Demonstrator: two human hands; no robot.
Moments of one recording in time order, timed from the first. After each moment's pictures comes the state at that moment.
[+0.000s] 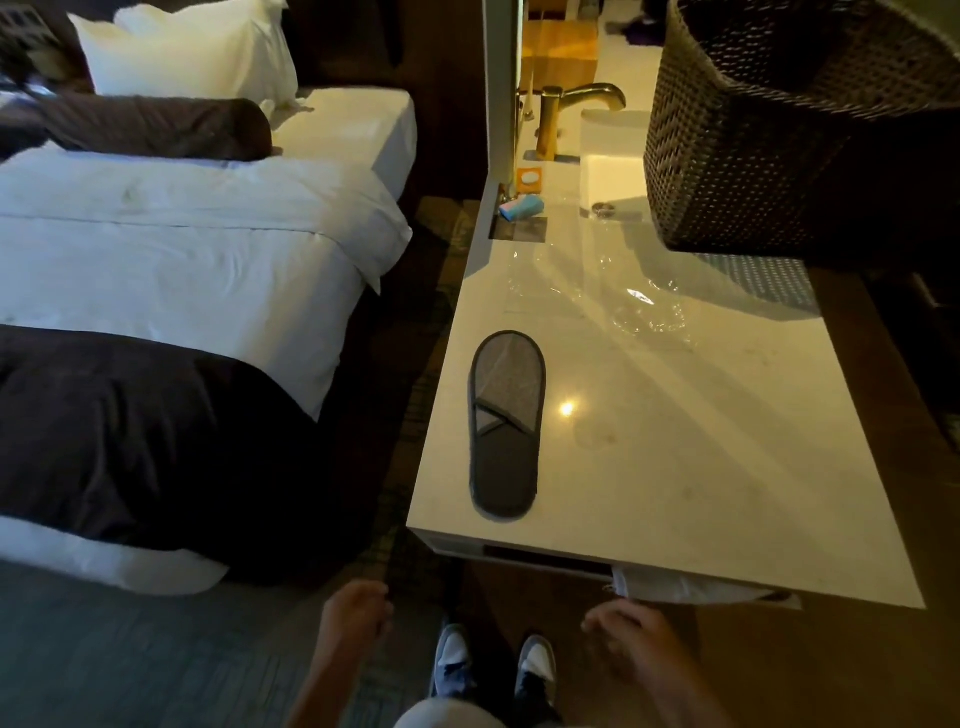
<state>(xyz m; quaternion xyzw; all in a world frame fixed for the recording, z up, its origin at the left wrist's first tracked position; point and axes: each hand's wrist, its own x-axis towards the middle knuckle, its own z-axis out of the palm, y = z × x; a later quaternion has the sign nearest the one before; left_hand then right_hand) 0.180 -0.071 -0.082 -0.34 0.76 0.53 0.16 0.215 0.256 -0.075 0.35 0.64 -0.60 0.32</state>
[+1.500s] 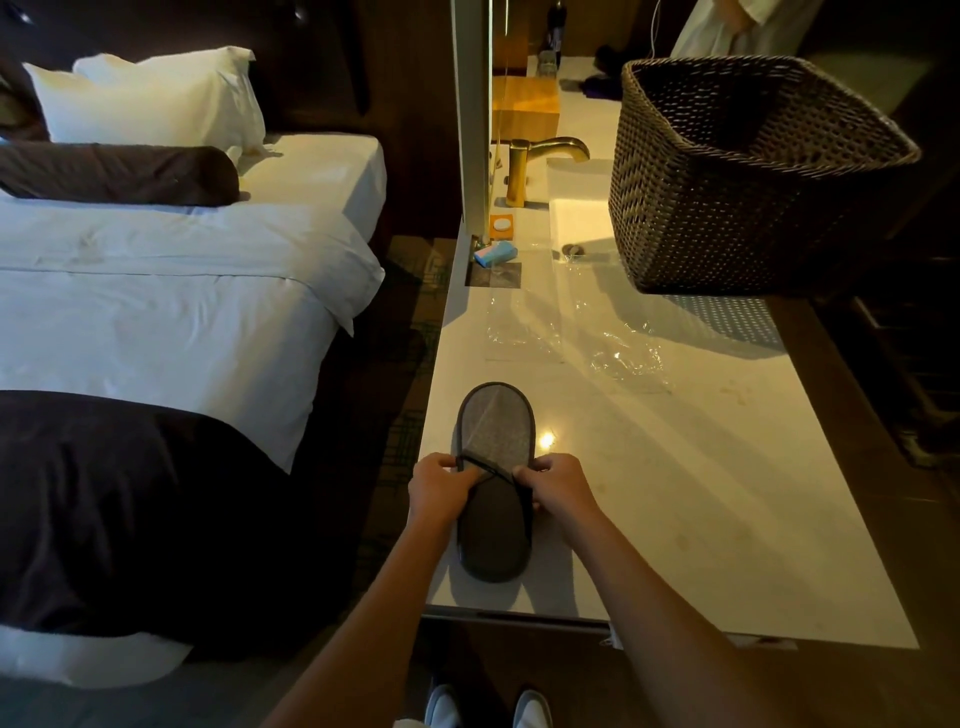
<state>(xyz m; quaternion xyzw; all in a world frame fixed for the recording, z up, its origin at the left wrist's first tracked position) -0.012 0.047 -0.033 -0.22 0.80 0.54 0.14 0.005 0.195 -0.021 0.28 0.78 -0.55 0.14</state>
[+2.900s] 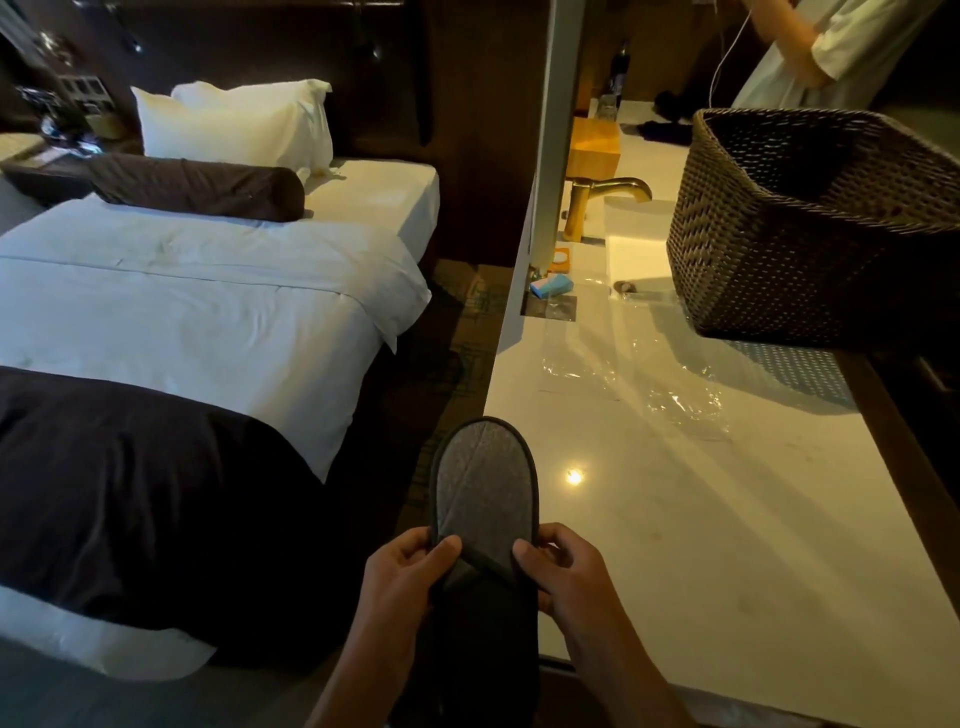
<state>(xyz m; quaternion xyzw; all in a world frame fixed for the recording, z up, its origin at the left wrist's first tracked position) 0.074 -0.033 0.041 -0.26 0.68 0.68 0.12 0.074 0.136 0.030 0.20 0.64 -0.72 0.18</state>
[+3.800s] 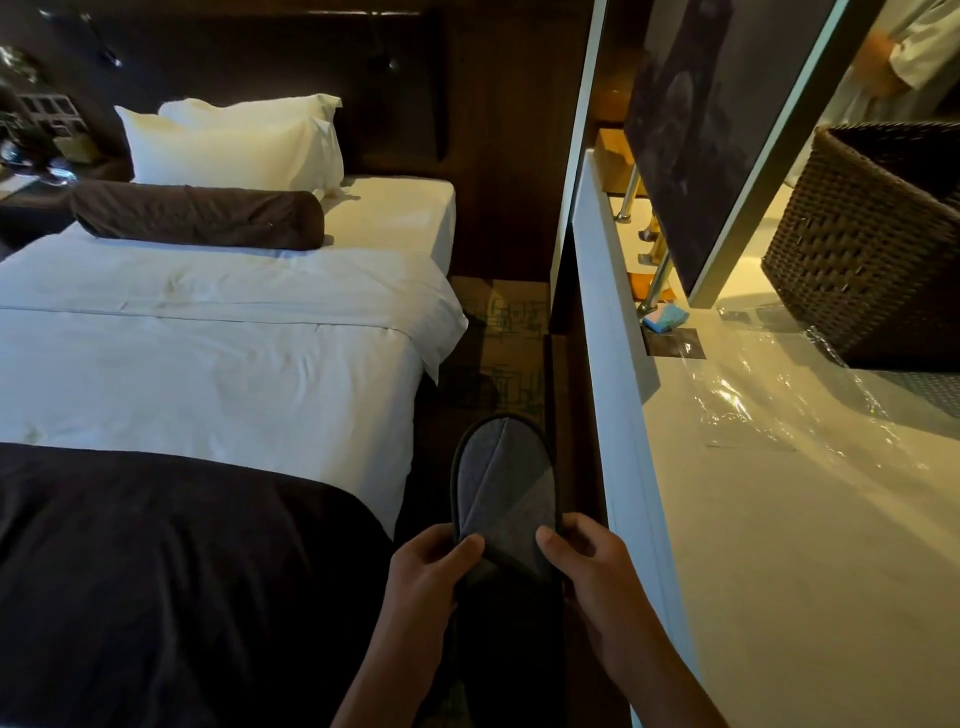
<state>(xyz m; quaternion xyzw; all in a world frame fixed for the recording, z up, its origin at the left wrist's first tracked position) -0.083 -0.276 0.050 -0.23 0.63 0.72 0.18 -0.070 -0.109 0.030 0.24 0.66 -0.70 0.13</state>
